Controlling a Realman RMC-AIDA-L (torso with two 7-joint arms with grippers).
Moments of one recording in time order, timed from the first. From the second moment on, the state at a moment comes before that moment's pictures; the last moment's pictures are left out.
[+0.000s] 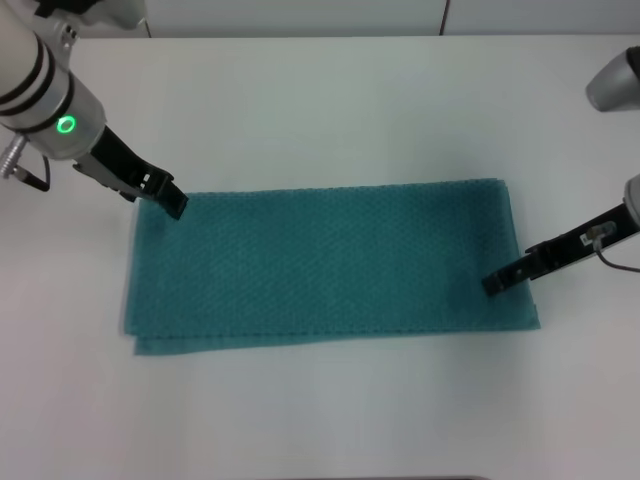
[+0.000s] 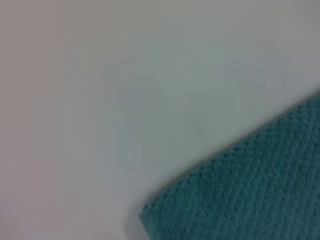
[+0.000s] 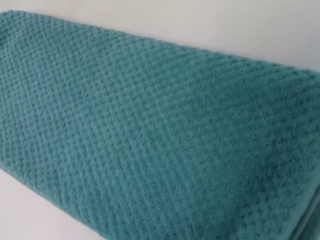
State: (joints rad) left arm -0.84 -2.04 1.22 0.94 2.78 1.35 -2.75; right arm 0.79 2.01 -0.71 -0.54 0.39 1.40 -0.88
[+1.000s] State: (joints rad) left arm -0.66 -2.04 1.22 1.30 2.62 1.58 -2.58; right arm 0.78 1.98 -0.66 -0.59 0.39 1.36 -0.81
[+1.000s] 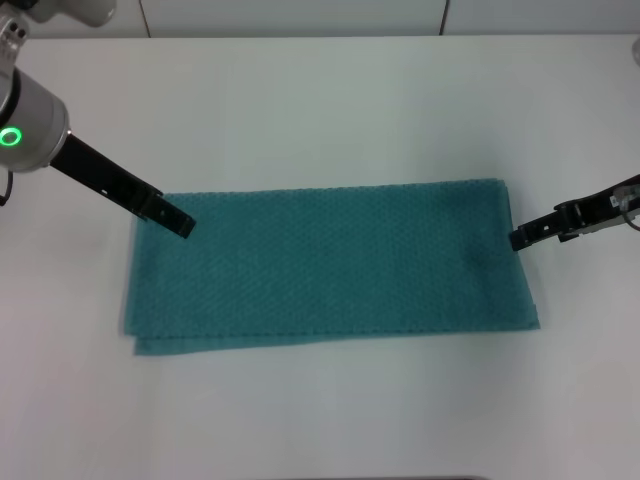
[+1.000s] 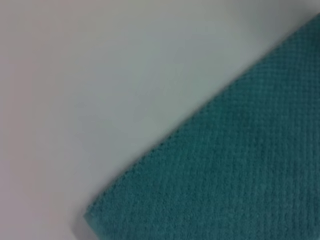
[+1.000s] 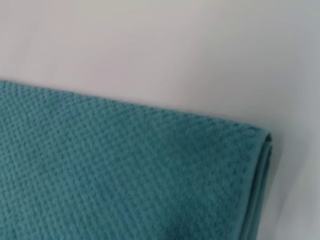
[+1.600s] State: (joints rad) left arm -0.61 -2.04 1.13 1.30 2.73 1.62 -2.69; right arm 0.80 1.96 -0.67 -0.56 0.38 1.33 -0.78
